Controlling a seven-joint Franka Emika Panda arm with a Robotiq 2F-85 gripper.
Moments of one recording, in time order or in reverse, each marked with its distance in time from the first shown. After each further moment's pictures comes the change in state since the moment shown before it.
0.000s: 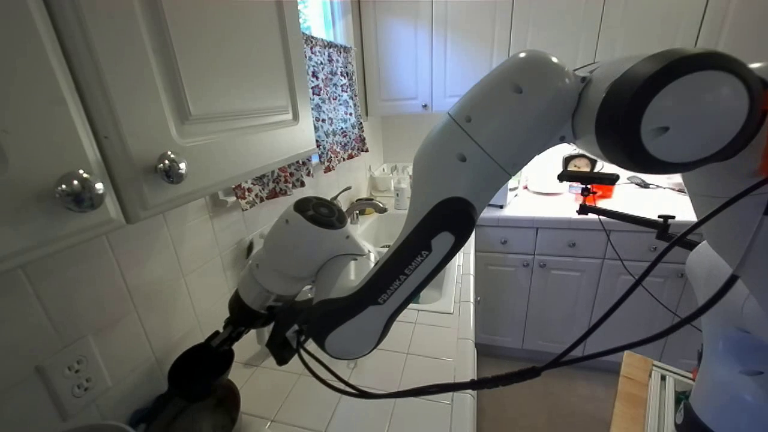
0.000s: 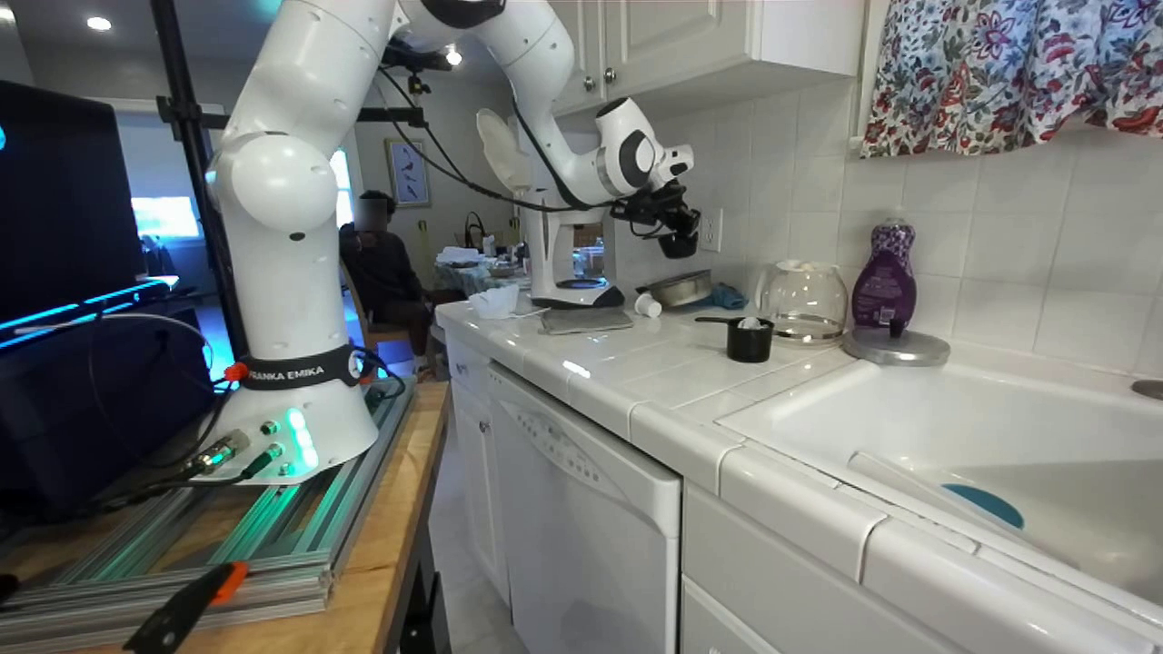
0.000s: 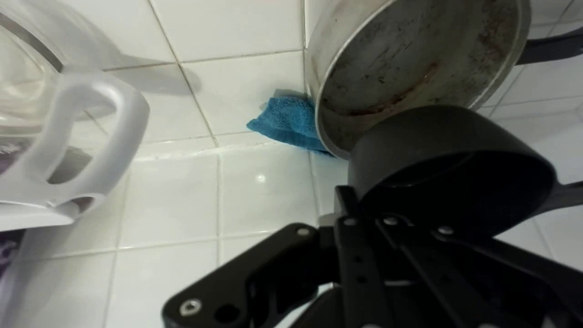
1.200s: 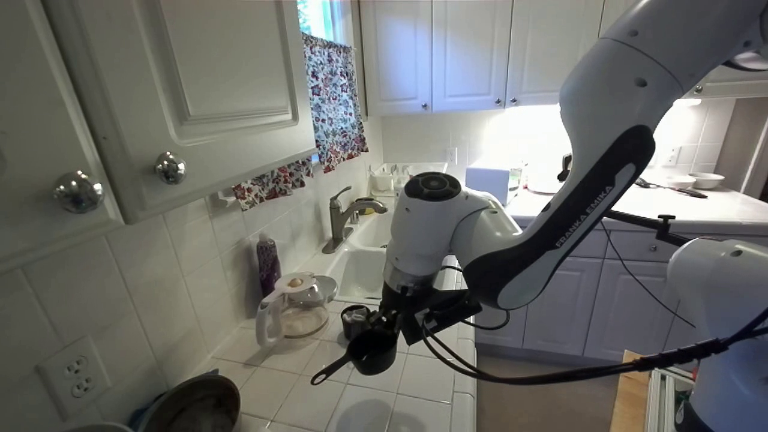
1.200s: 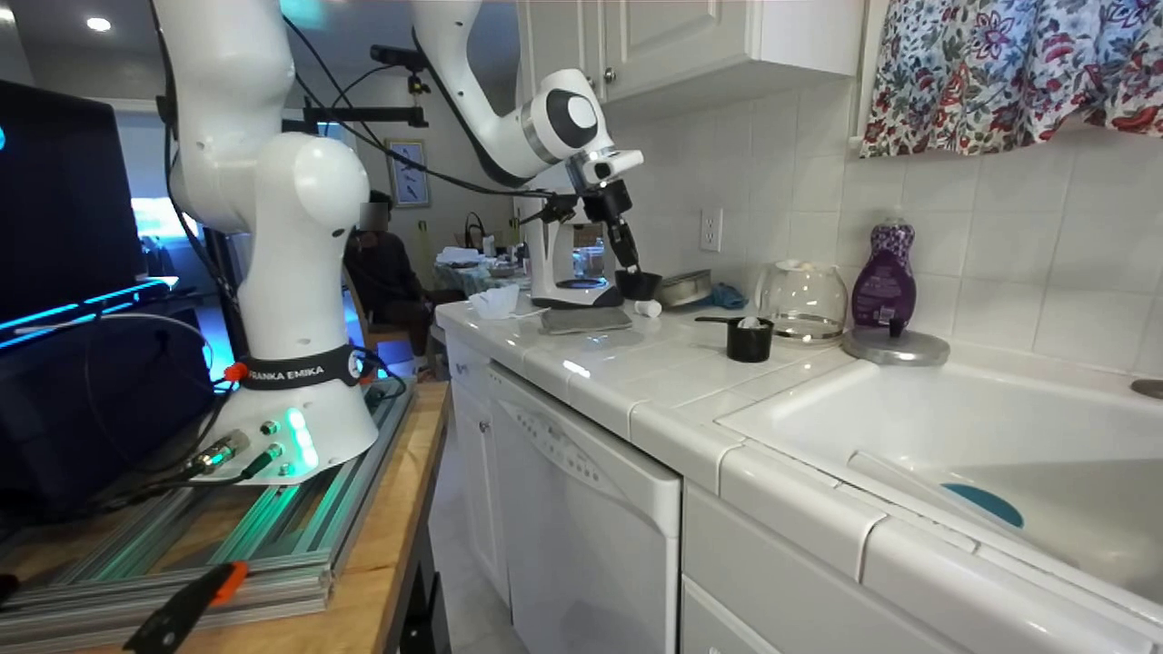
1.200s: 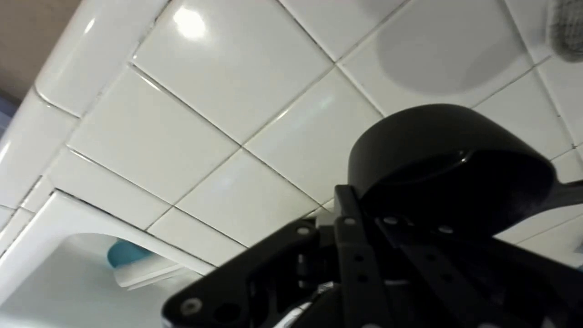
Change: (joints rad) arm 0.412 -0.573 -0.543 -0.661 -0.266 -0.398 0.699
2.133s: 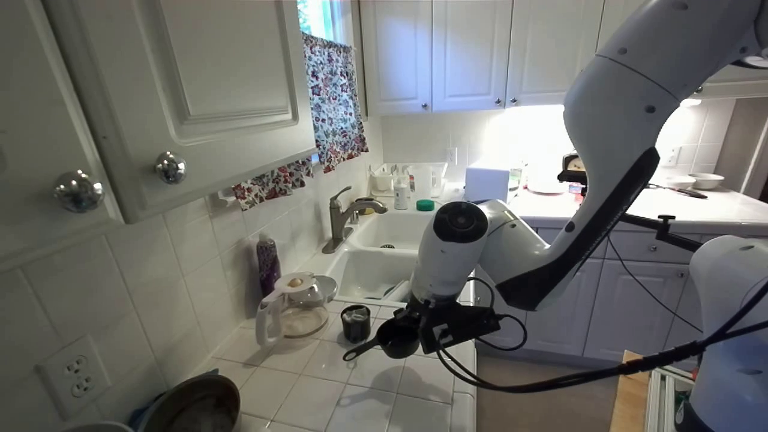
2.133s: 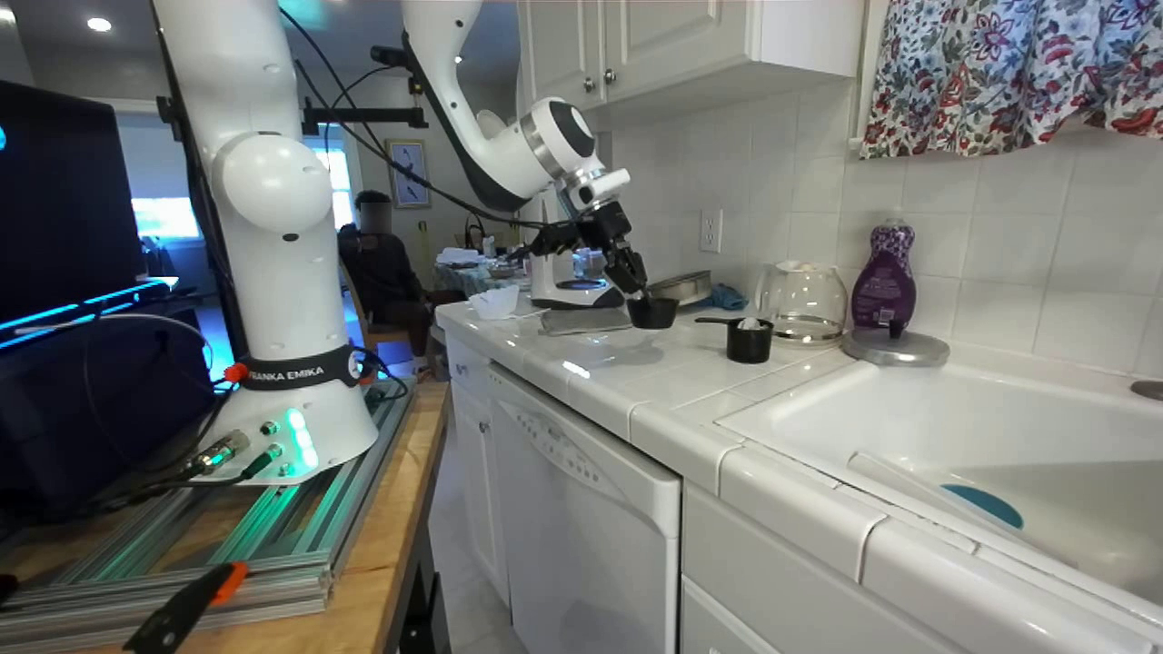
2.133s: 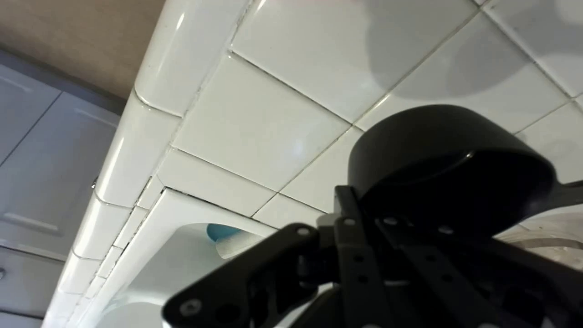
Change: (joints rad) arm -0.479 0.014 0.368 -0.080 -0.433 0.000 0.487
